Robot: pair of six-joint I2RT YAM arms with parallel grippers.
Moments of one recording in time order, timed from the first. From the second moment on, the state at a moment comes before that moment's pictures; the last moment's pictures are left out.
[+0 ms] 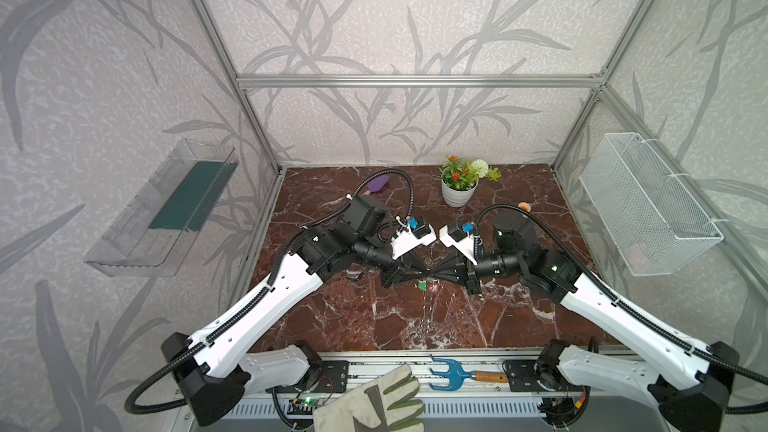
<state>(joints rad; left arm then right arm) -0.72 1.20 1.29 -0.87 0.74 0.25 0.74 1.07 0.99 -0.40 -0.79 -0.01</state>
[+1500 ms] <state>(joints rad) -0.79 0.76 0.64 0.09 0.52 -0.17 0.65 1.03 0.97 -0.17 -0.84 0.23</state>
